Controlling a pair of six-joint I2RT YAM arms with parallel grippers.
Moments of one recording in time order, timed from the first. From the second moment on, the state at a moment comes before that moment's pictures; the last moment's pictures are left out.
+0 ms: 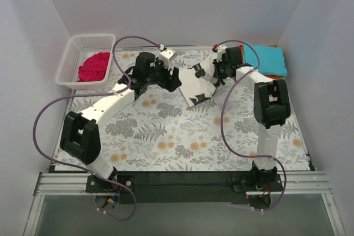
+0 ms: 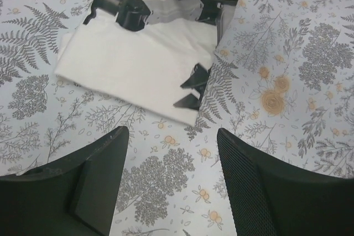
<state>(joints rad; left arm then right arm) -0.50 1.66 1.30 -0.14 0.37 0.01 0.23 2.08 1.49 -0.14 -0.26 -0.09</state>
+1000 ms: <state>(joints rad) -0.49 1.54 1.15 -0.20 0.33 0.01 0.09 2.19 1.99 -0.36 0.07 -0.48</state>
